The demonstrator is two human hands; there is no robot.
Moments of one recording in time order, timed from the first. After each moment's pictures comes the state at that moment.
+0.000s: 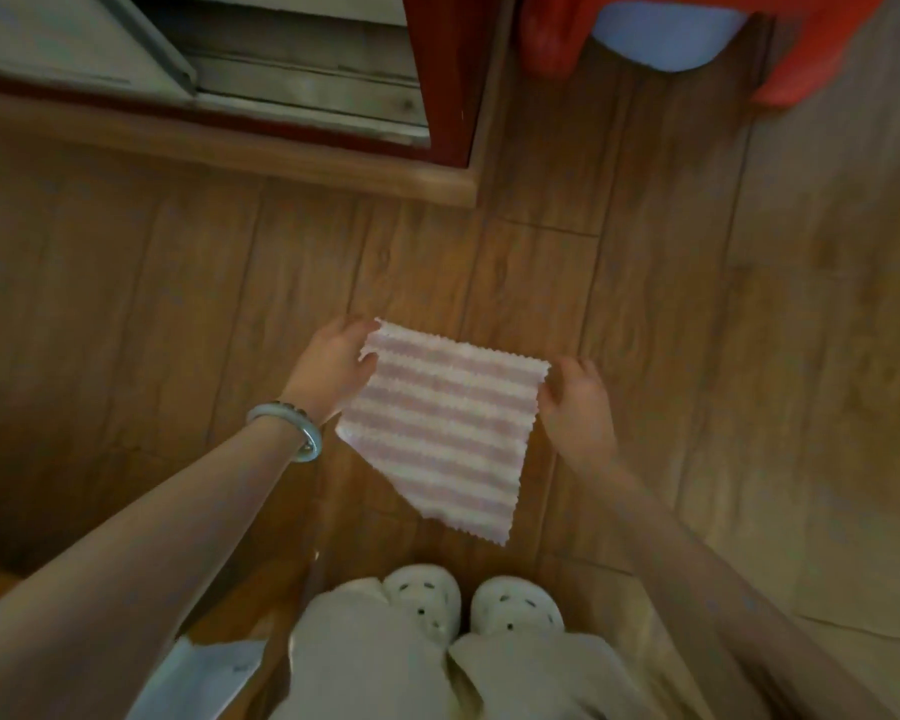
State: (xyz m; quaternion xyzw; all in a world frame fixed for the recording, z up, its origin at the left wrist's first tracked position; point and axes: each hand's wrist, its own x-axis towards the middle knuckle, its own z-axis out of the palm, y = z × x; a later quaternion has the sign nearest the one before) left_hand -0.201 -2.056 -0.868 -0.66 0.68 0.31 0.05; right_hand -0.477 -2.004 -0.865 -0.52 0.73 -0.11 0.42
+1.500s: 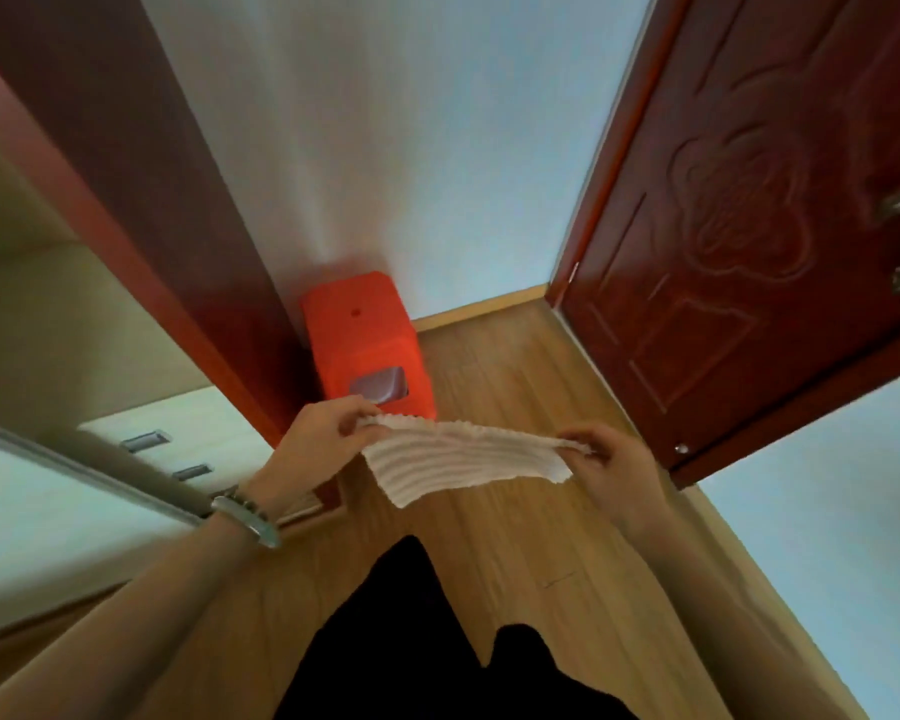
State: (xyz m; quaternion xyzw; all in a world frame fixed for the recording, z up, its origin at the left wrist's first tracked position) left_hand -0.374 -2.070 -0.027 -0.36 0.85 0.37 -0.14; right_hand -0.615 -1.860 -0.012 -0.40 0.81 -0.37 0.20
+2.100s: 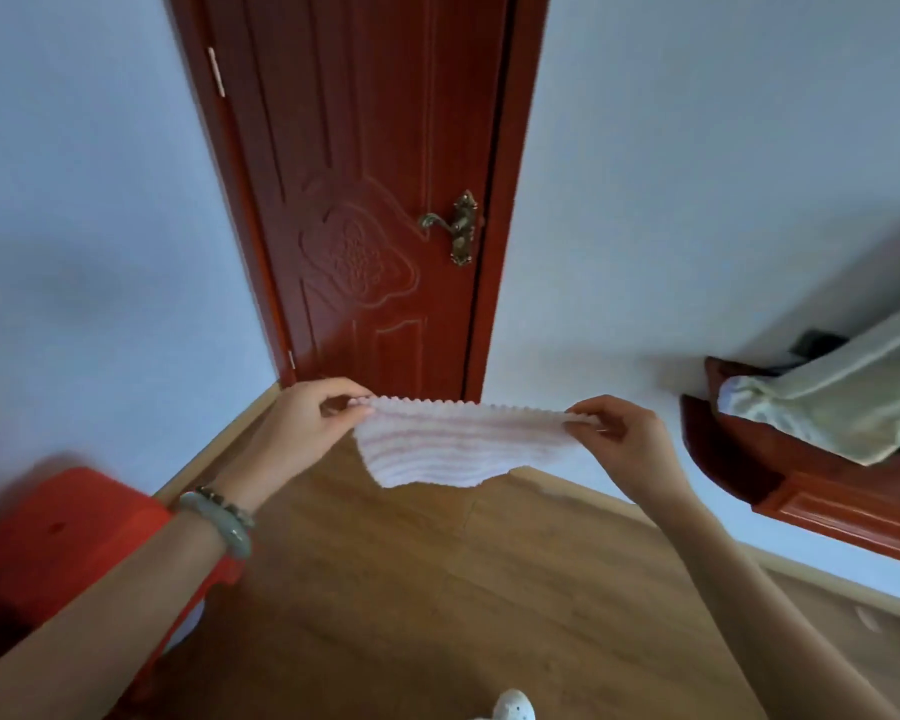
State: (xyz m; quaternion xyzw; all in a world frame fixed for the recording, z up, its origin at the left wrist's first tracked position) left_hand -0.522 -1.919 0.092 0.05 0.90 0.42 -0.14; right_hand -0.558 -1.590 0.095 -0.10 0.87 -0.48 -0.08
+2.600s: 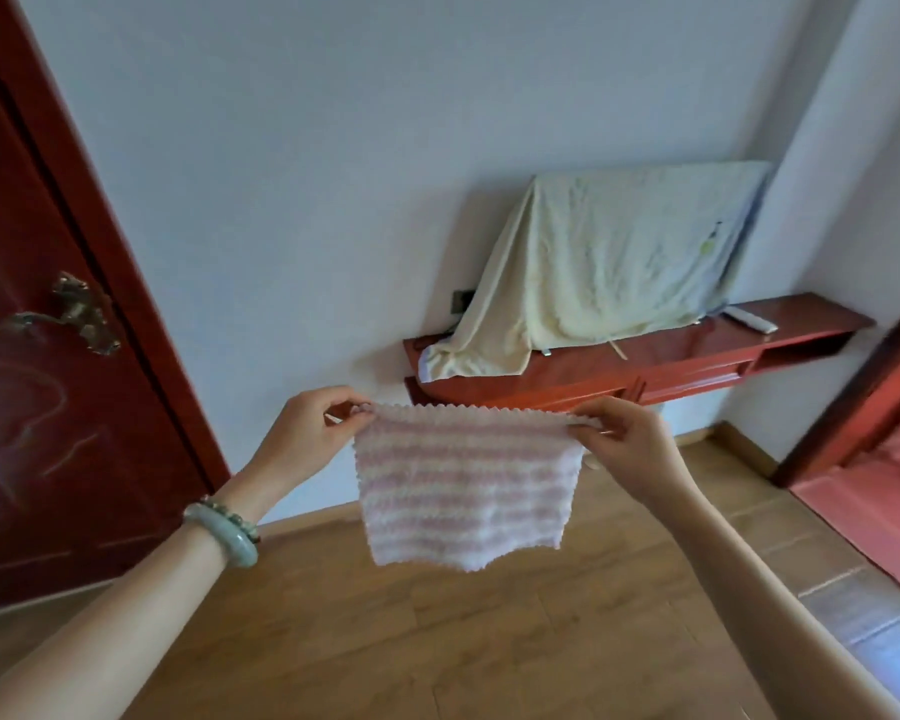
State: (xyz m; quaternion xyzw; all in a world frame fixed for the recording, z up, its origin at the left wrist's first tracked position) left_hand -0.596 -1.588 0.124 0.34 0.83 0.44 0.01; right_hand -0.412 -1.309 0.128 0.15 0.85 -0.42 -0.27
